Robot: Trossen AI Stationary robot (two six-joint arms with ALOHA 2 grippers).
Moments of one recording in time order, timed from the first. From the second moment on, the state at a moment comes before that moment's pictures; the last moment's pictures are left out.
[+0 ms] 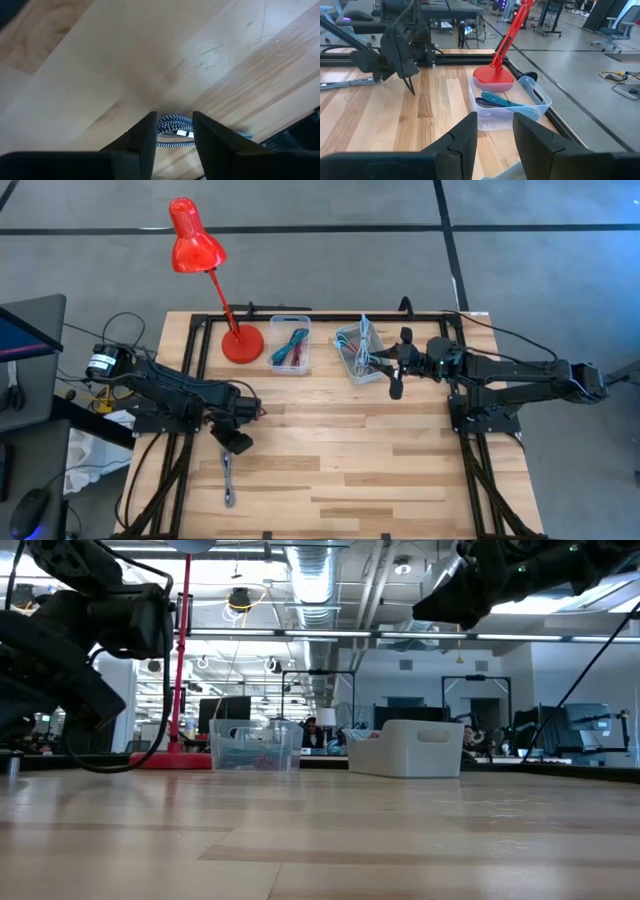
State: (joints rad) left arm -0.14 1.20 0.51 -0.70 0.53 -0.87; right arm -0.20 0.91 0.54 0.14 0.08 -0.10
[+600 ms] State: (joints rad) left arm -0.16 1.20 0.51 -0.81 0.60 -0.74; right arm -0.20 0.91 0.54 0.14 0.08 -0.10
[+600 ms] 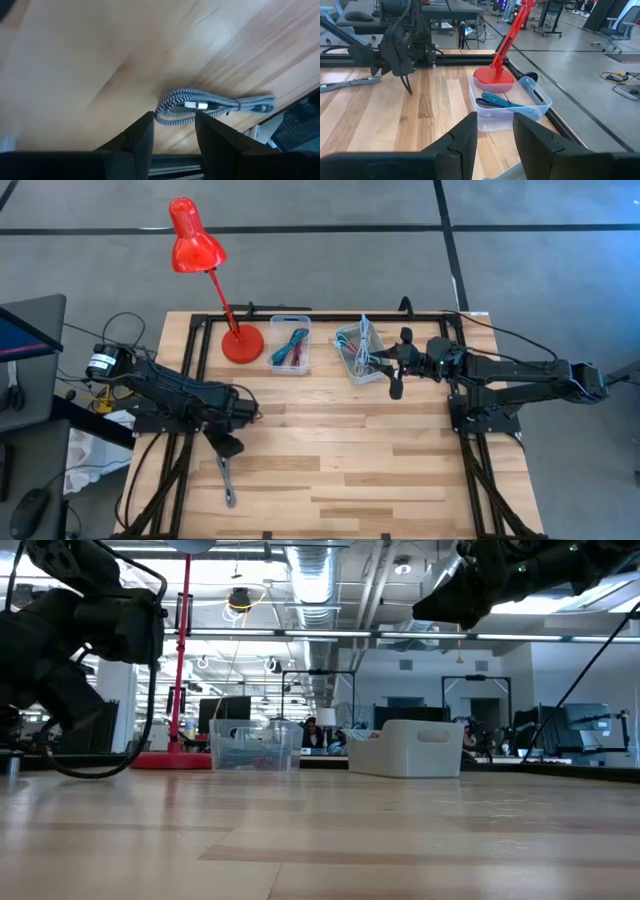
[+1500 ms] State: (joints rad) left arm -0.29 1.19 0.43 -0.62 0.55 -0.80; right arm -0.20 0.91 0.54 0.13 0.08 -0.10
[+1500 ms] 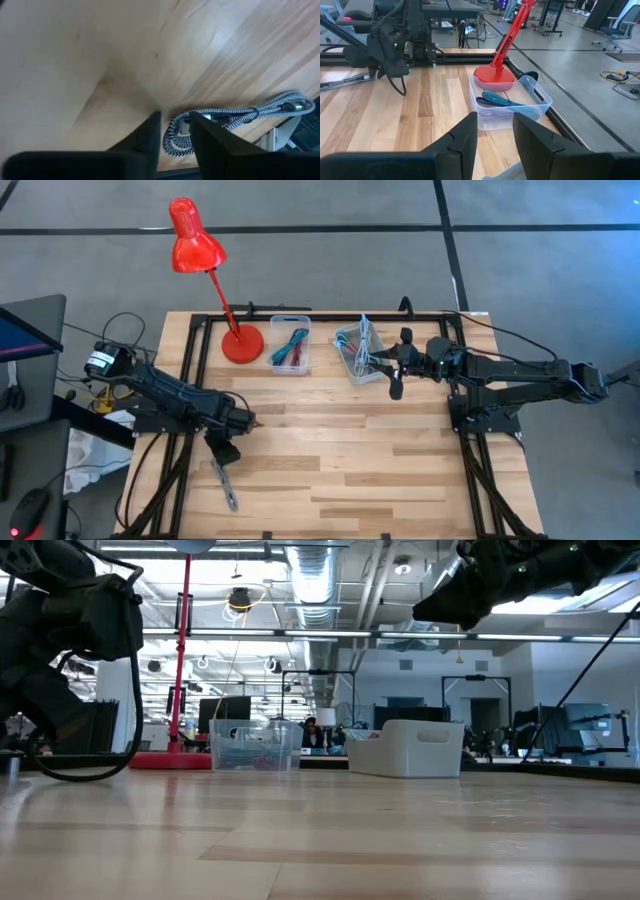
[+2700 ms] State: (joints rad) left arm -0.06 0.96 0.59 -0.45 0.23 -0.39; right arm -0.24 0.91 0.54 0.08 0.08 -0.10
